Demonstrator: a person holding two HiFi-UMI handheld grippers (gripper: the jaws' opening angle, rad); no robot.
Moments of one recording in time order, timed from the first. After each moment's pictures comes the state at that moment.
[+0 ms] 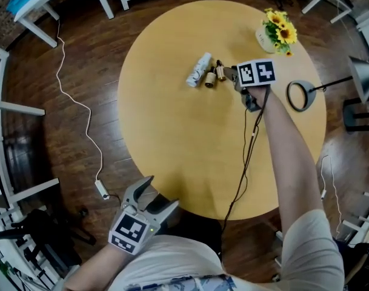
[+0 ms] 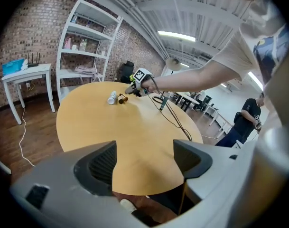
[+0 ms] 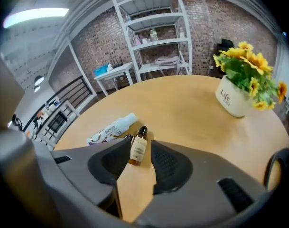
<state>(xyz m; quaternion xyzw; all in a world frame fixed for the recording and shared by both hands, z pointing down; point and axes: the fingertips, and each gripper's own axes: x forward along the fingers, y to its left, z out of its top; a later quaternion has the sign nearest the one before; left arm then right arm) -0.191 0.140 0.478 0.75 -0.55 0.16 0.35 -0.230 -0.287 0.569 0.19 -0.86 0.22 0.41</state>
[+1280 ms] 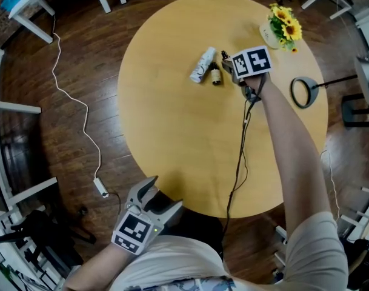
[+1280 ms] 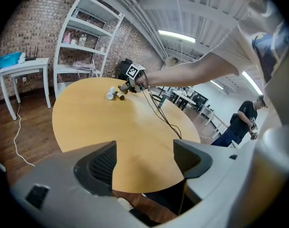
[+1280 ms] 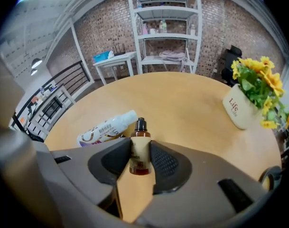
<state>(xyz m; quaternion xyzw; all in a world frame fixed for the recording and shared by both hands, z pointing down) -0.194 0.146 0.497 0.76 -0.53 0.15 0.36 -0.253 -0.288 0.584 0.19 -0.85 0.16 0.47</state>
